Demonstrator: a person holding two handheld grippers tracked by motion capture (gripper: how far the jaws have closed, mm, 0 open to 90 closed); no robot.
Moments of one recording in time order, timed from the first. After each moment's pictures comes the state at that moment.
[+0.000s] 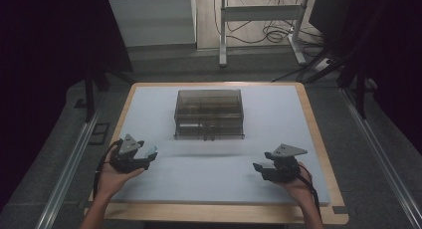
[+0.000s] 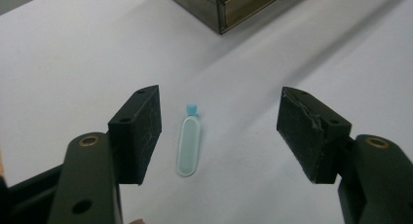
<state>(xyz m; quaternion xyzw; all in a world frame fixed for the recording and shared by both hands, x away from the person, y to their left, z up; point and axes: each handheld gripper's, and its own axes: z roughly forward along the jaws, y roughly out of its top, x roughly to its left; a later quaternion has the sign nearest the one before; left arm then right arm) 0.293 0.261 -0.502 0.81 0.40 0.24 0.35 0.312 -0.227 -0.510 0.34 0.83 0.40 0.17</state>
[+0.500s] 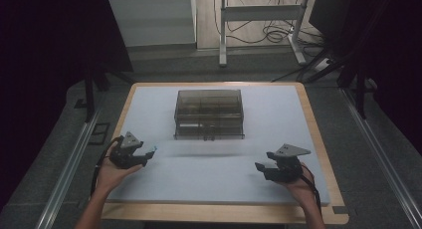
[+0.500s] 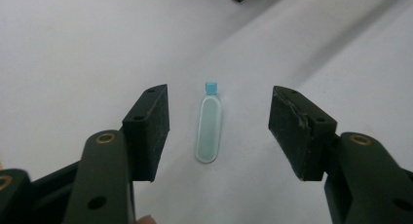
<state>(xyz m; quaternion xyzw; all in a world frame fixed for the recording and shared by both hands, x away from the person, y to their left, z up) 0.312 0.270 -0.512 0.83 0.41 0.21 0.32 0.312 -0.234 -0.509 0.35 0.83 0.41 0.17</state>
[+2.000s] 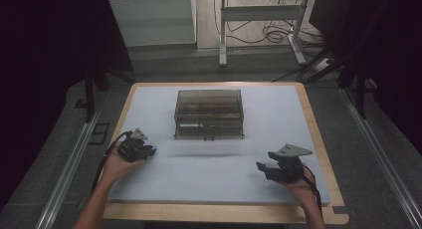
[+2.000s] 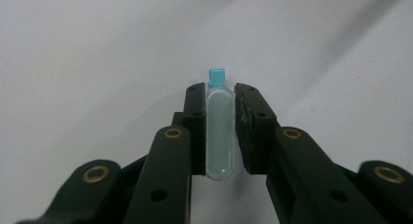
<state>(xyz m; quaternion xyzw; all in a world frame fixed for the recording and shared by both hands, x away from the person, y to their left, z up) 0.348 0.269 -0.532 0.86 0.41 0.13 0.28 0.312 -0.238 -0.510 0.36 0.82 0.41 0.17</state>
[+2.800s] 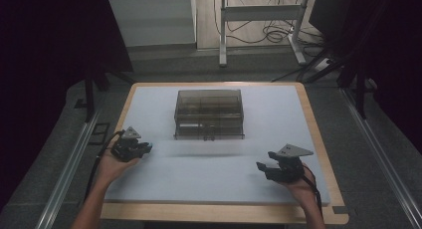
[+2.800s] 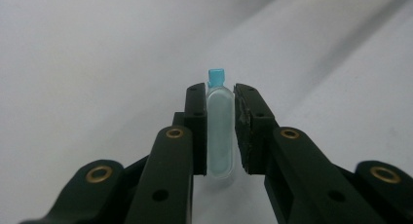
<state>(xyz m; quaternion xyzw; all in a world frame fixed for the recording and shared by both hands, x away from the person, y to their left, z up) 0.336 0.279 -0.518 0.84 0.42 0.16 0.31 0.310 -0.238 -0.509 0.36 0.82 0.41 0.17</state>
